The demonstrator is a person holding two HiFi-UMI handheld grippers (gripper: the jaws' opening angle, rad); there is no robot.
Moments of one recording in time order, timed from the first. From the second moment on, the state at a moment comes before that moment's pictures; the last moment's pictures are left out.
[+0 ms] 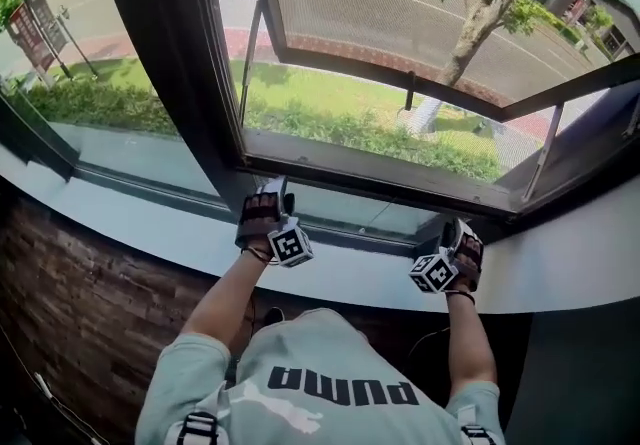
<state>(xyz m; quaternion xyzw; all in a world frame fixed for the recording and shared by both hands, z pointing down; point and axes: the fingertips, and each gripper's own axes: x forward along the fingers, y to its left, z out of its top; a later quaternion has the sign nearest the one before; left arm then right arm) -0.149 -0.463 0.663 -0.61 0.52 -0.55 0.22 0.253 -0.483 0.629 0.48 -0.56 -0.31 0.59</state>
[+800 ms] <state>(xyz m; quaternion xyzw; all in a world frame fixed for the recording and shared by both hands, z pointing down) -0.036 -0.268 0.596 -0.90 0.23 0.02 -0.37 0.087 -0.258 0.570 0.62 -0.76 0.19 0.07</state>
